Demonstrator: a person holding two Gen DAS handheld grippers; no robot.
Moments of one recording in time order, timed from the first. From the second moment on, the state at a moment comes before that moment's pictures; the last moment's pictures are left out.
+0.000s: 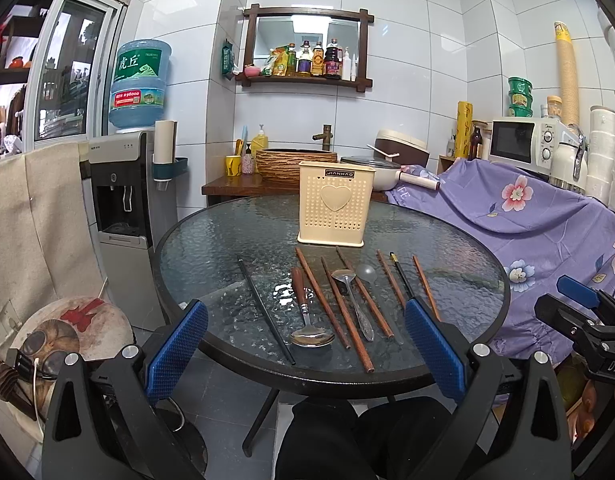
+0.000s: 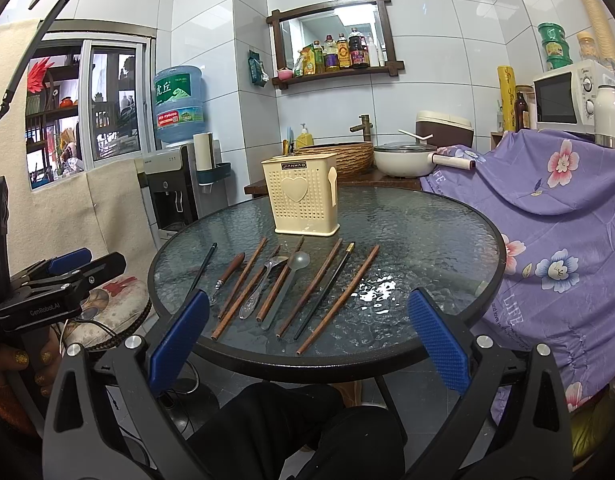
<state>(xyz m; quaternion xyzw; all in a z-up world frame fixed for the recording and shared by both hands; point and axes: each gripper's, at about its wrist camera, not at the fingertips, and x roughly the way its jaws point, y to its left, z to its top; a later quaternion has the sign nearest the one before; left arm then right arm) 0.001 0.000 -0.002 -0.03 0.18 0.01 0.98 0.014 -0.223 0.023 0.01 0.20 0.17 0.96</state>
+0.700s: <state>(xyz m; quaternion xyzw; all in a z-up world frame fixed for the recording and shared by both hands) 0.001 -0.003 -0.005 -0.03 0.18 0.01 0.98 0.015 -0.222 0.022 0.01 0.20 0.17 0.96</state>
